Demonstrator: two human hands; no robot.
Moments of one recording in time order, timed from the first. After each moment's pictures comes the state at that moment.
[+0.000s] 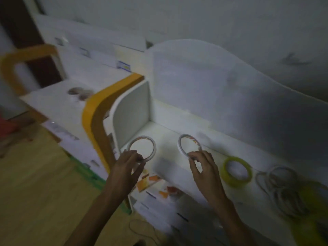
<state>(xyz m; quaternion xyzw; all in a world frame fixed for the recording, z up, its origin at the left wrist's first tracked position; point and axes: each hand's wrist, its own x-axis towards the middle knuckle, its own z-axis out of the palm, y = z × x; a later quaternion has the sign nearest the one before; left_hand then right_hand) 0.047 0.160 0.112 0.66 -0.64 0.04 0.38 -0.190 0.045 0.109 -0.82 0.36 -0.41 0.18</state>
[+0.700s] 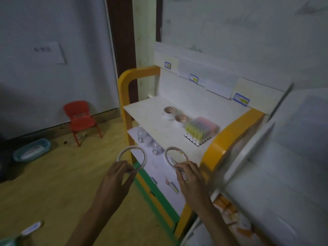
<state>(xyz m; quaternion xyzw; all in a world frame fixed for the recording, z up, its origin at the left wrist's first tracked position) 0.375 0.350 0.122 0.78 -0.47 0.16 0.37 0.214 0.155 0.101 -0.89 0.16 -0.37 0.22</state>
